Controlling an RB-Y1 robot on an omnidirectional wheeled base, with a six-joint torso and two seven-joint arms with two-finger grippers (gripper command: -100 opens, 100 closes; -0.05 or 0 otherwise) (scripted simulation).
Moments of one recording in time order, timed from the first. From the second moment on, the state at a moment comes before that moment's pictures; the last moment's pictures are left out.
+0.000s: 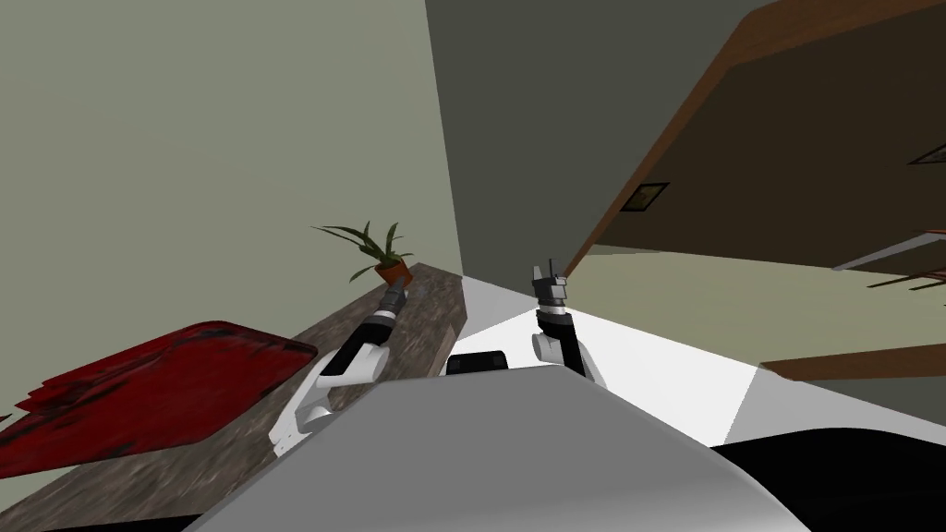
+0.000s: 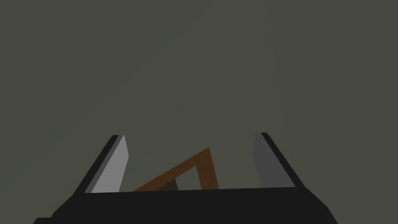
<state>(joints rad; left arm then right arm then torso) 0.46 0.35 0.07 -2.32 0.08 0.30 0.01 0.49 0.04 -0.01 -2.20 0.12 -0.52 -0.14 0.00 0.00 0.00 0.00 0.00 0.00</state>
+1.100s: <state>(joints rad) 0.55 0.41 0.14 -2.31 0.12 0.58 0.03 0.49 0.04 -0.01 -2.20 0.12 -0.52 -0.14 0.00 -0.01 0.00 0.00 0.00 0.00</state>
